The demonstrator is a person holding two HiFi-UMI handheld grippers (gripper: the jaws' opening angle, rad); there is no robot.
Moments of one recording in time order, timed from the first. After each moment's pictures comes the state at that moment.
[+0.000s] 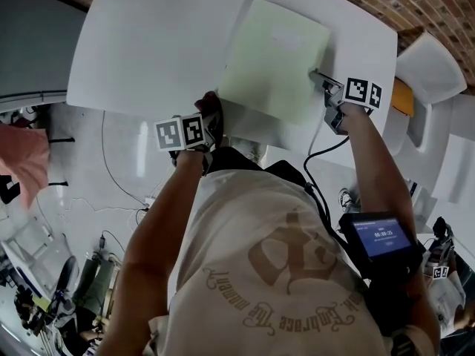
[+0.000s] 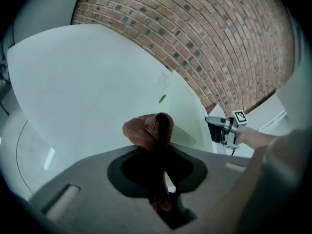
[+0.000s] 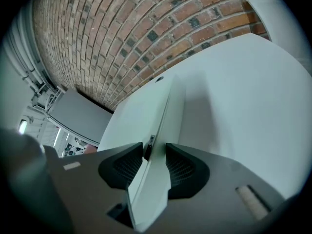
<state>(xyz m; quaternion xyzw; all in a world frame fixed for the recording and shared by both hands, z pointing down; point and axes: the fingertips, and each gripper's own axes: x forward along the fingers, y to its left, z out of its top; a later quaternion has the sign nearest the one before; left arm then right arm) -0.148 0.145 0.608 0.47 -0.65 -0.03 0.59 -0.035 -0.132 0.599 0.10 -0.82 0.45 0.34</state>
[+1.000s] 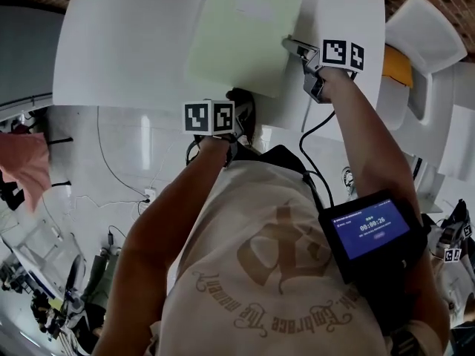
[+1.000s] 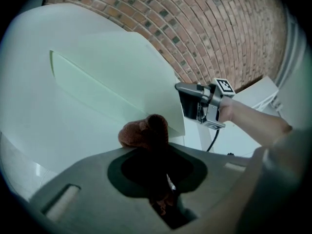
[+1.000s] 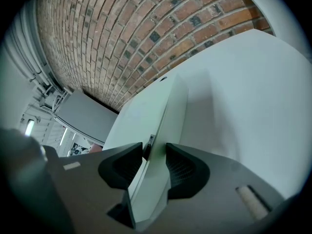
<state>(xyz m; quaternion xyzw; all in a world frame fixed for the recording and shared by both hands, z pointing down) -0.004 0.065 0.615 0.55 -0.56 -0.01 0.62 -0.040 -0.130 0.602 0.07 -0.83 0.46 0.32</state>
